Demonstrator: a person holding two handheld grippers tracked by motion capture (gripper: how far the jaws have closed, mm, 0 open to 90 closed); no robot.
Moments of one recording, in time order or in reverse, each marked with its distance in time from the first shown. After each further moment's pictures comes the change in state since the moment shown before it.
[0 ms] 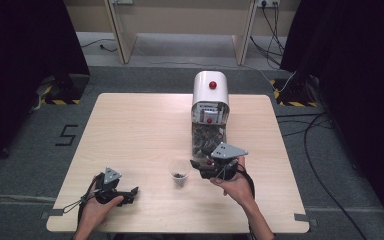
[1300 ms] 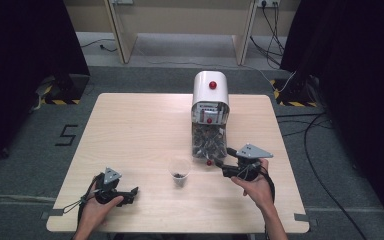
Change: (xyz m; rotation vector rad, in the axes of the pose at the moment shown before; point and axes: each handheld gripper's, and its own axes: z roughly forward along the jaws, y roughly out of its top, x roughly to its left) left arm 0.000 0.000 0.000 0.001 -0.001 0.002; right arm -0.039 -0.030 -0.040 0.021 -0.142 0.107
